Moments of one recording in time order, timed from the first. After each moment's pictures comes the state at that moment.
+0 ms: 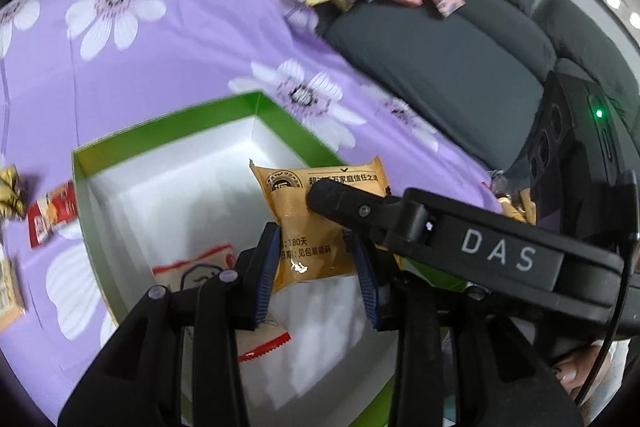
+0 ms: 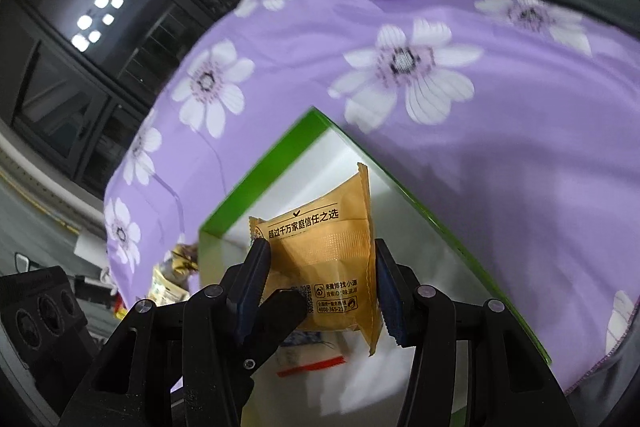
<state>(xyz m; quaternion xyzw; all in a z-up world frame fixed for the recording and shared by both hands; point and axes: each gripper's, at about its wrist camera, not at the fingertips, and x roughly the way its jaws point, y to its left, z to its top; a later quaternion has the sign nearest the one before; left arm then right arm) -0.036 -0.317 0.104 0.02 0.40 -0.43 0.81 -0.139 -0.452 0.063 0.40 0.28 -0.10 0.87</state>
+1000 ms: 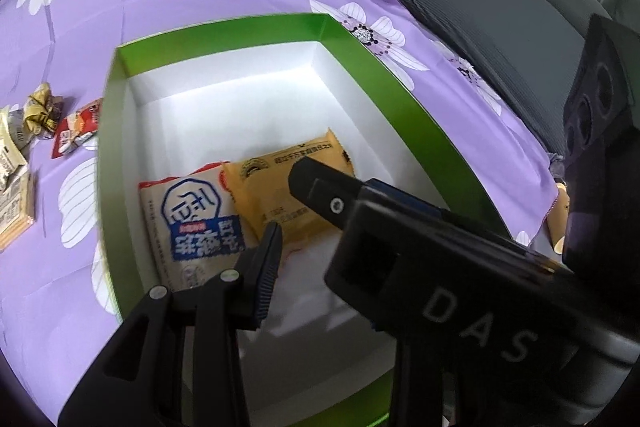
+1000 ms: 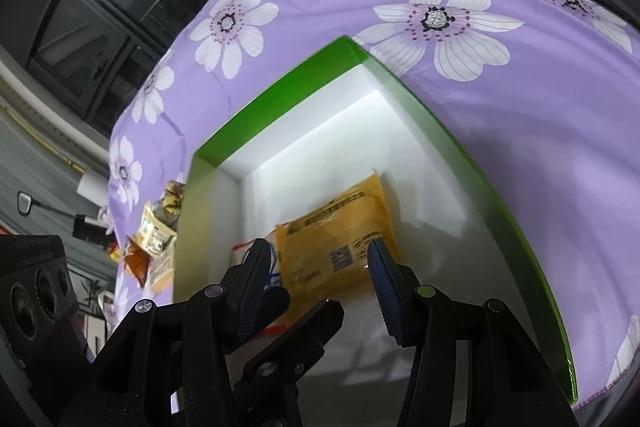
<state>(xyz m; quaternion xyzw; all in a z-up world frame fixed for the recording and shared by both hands) -0.060 -0.324 0.069 0.05 0.47 -0.31 0.83 -0.133 -0.439 0.039 0.34 0.33 -0.03 0.88</state>
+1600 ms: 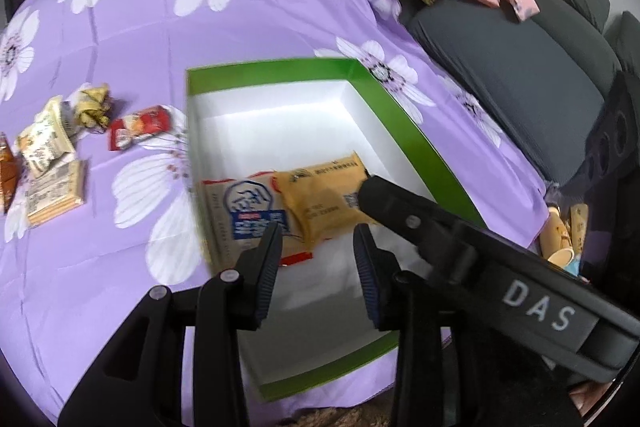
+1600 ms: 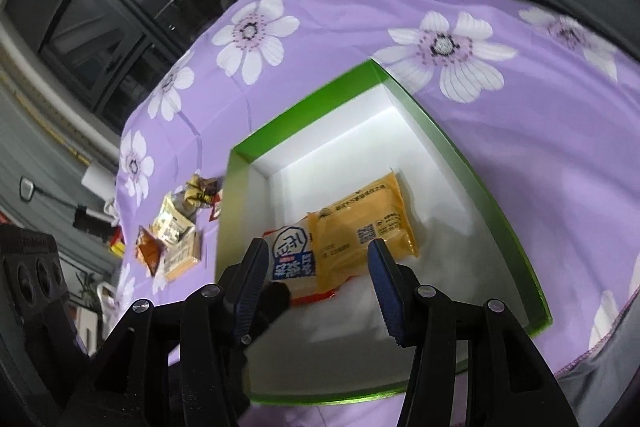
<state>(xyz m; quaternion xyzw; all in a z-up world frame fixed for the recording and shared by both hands) -0.083 -0.281 0.103 0.01 0.43 -0.28 0.86 -0.164 -0.413 0.074 0.31 0.31 -0.03 0.90</state>
